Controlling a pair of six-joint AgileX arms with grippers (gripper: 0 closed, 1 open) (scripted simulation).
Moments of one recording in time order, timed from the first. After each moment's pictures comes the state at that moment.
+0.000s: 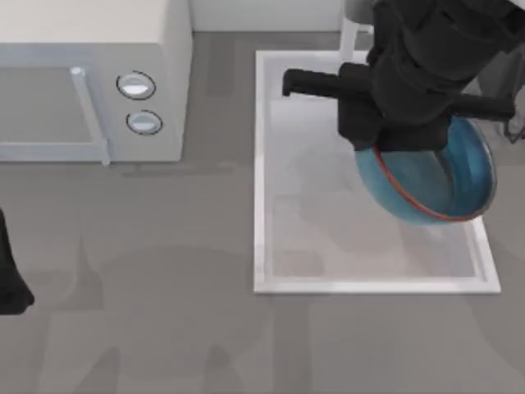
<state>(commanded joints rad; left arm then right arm) 0.00 0.00 0.00 0.00 0.00 0.00 0.69 1.74 1.78 -1.27 0.05 0.73</state>
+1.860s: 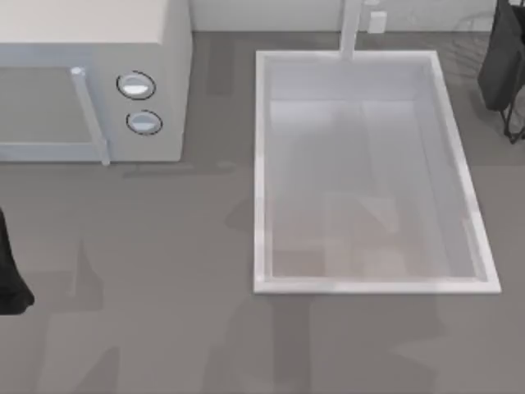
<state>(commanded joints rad) 0.00 0.00 0.00 0.00 0.00 0.00 -0.38 1.55 1.19 0.35 -0.35 0.02</state>
